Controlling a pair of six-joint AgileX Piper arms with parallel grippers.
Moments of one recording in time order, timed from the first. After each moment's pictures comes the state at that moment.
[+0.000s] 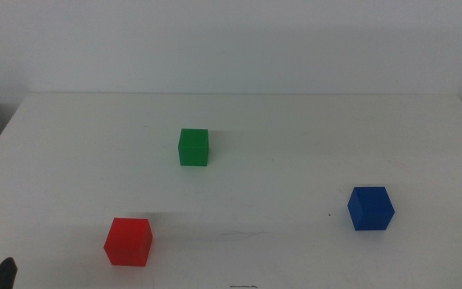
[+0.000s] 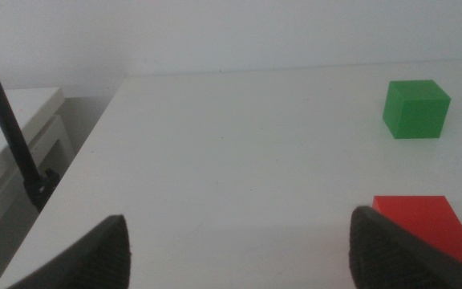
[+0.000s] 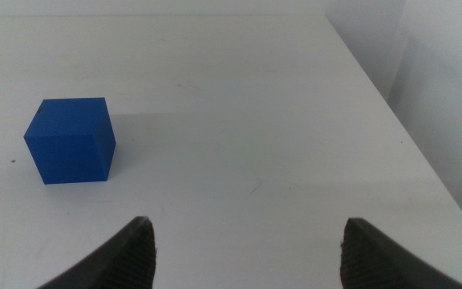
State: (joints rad) left arm 0.03 -0.01 0.03 -0.11 0.25 0.14; right arm -0.02 -0.01 0.03 -0.16 0.40 0.13
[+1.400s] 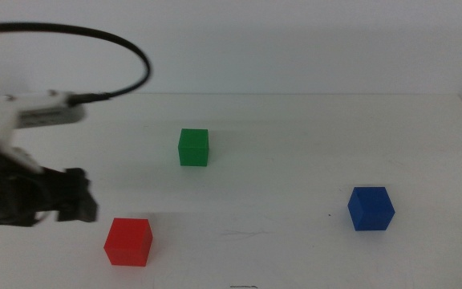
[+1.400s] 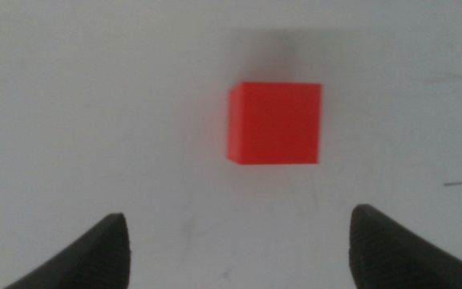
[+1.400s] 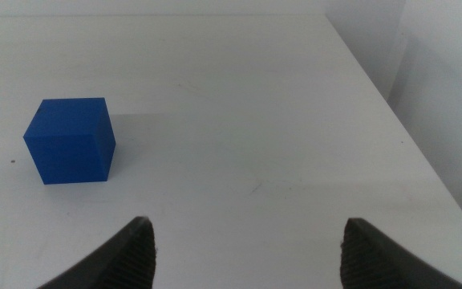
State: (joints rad) left arm -0.12 1.17 -0.88 -0.20 0.96 0.00; right arm -0.02 -0.01 0.03 -0.16 0.40 0.13
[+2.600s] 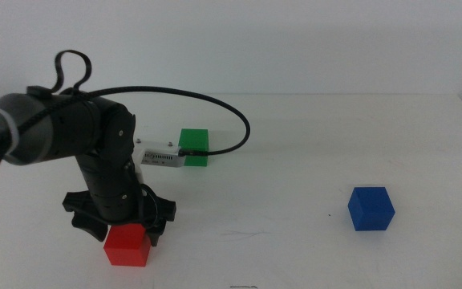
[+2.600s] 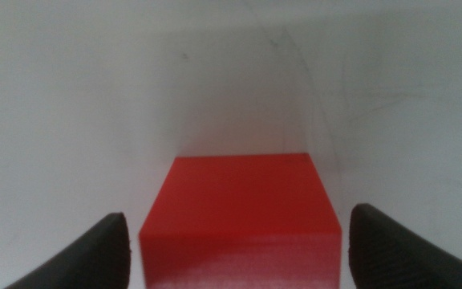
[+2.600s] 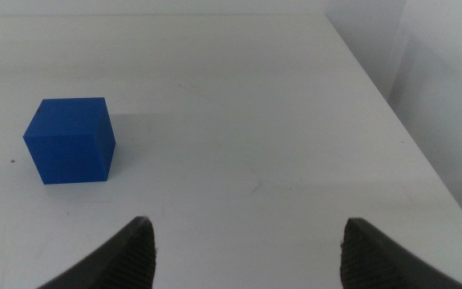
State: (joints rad) left arm -0.39 1.76 -1.08 0.02 0.90 -0.28; right arm -0.02 -0.01 0.03 -0.16 0.40 0.13
